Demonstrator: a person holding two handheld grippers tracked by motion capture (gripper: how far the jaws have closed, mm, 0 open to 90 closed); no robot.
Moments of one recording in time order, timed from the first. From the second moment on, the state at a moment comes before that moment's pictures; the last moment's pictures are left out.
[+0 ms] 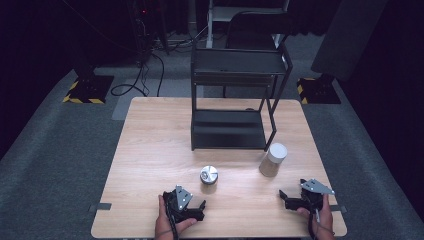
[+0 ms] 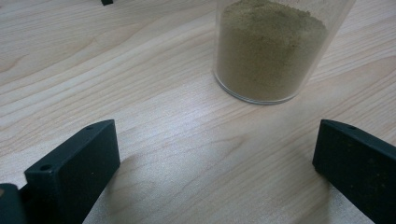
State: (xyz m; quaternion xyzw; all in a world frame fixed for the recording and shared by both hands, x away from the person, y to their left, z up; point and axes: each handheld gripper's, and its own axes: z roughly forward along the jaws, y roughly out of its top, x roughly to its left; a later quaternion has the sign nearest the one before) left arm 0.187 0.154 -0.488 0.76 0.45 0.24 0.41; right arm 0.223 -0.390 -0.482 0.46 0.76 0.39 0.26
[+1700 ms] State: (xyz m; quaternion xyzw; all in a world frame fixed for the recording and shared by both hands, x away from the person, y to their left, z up) left arm 0.221 0.109 -0.468 0.72 0.46 0.26 0.46; right arm 0.223 -0.390 -0.482 0.46 0.75 0.39 0.25
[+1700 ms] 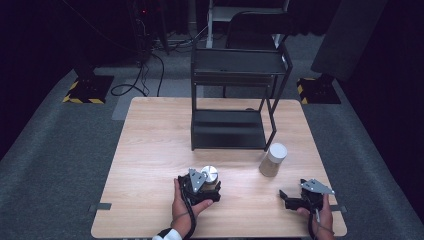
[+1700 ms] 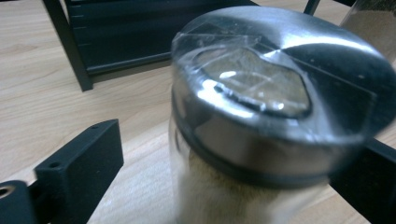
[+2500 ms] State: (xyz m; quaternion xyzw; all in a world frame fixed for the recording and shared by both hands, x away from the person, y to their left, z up) left arm 0.232 0.104 -0.469 0.70 0.46 0.26 0.47; right arm 0.222 -0.388 -0.482 0.46 0.75 0.39 0.26
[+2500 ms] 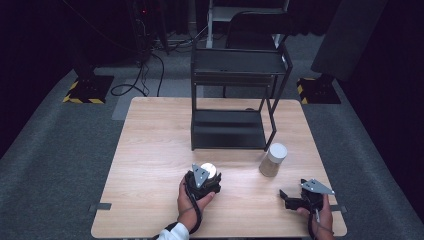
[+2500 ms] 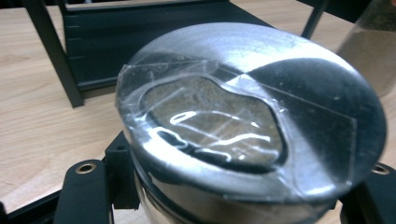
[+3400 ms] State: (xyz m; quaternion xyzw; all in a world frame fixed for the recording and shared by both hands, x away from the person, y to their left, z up) left arm 0.271 0.090 -0.367 0.69 0.47 0.29 0.47; right arm 0.221 -0.387 -0.482 0.46 0.75 0.39 0.26
